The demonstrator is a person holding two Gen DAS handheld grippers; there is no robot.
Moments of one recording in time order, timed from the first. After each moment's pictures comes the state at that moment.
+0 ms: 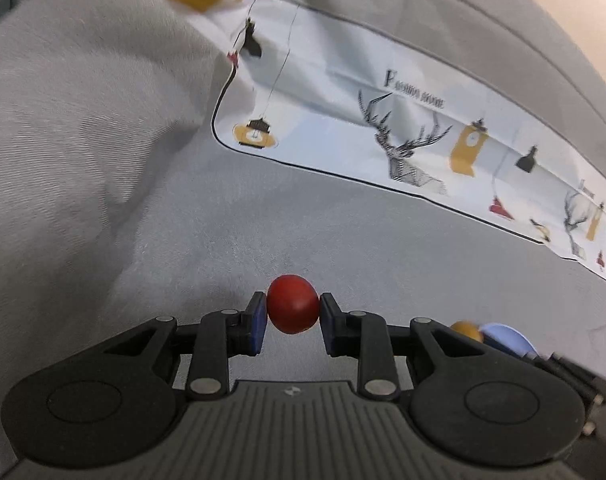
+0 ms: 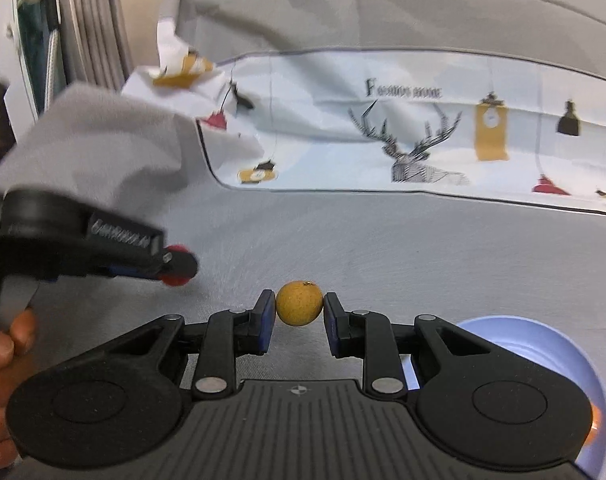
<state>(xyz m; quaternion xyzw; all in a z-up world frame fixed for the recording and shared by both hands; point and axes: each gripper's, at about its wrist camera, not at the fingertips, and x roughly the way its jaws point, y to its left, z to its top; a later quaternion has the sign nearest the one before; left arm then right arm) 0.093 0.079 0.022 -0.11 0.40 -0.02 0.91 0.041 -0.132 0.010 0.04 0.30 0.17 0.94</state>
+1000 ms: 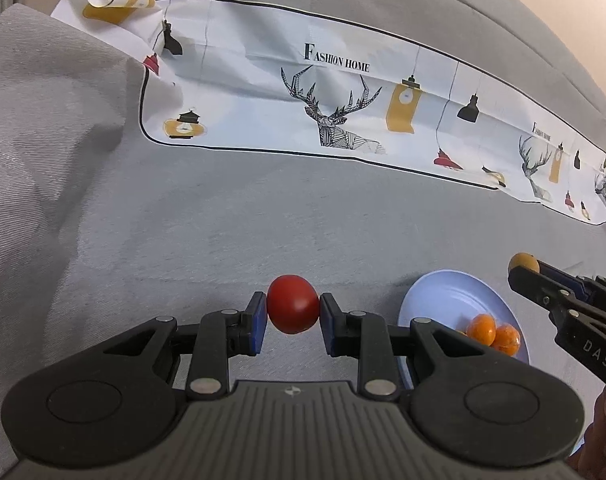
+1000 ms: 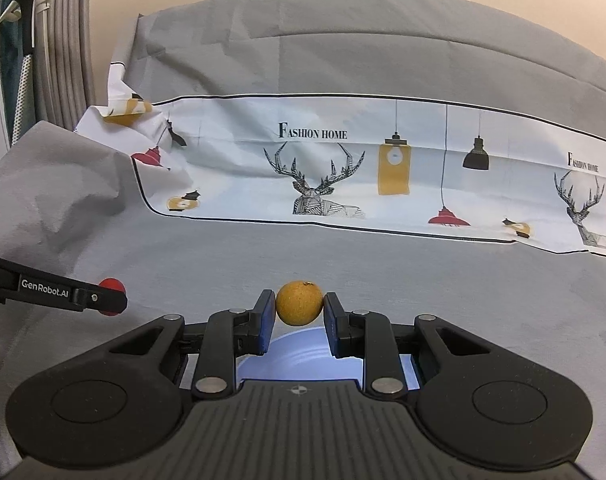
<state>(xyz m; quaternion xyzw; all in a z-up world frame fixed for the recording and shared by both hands) 0.076 0.031 0.024 -0.05 0.41 -0.09 0.91 0.014 -0.215 0.036 0.01 0.27 0.10 0.96</state>
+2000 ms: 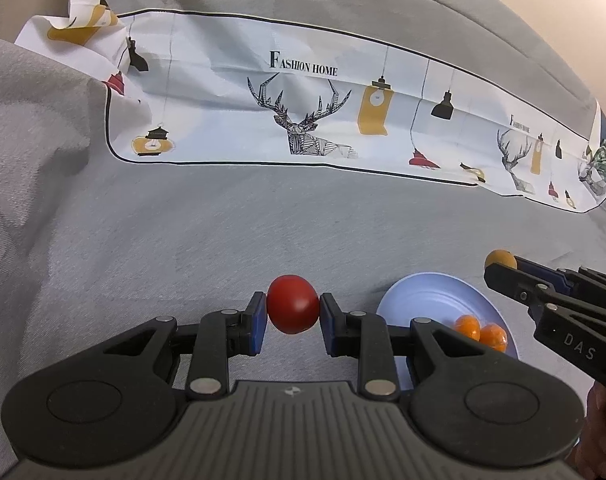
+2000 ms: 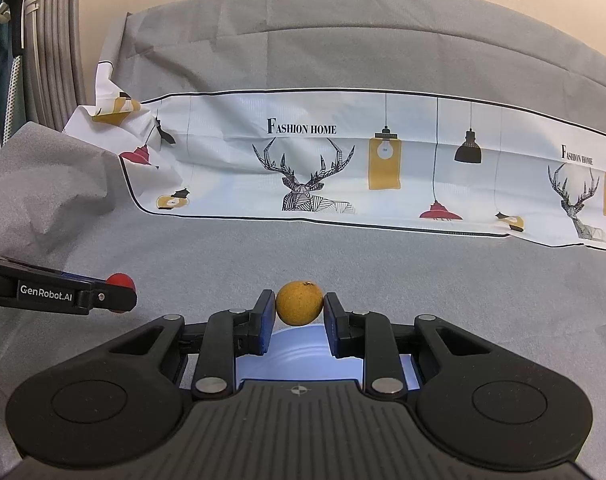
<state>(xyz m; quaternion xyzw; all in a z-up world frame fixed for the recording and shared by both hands) 0.077 0.011 0.023 -0.03 0.39 -0.13 0.91 0.017 -0.218 0.034 0.02 0.27 0.09 0.96</state>
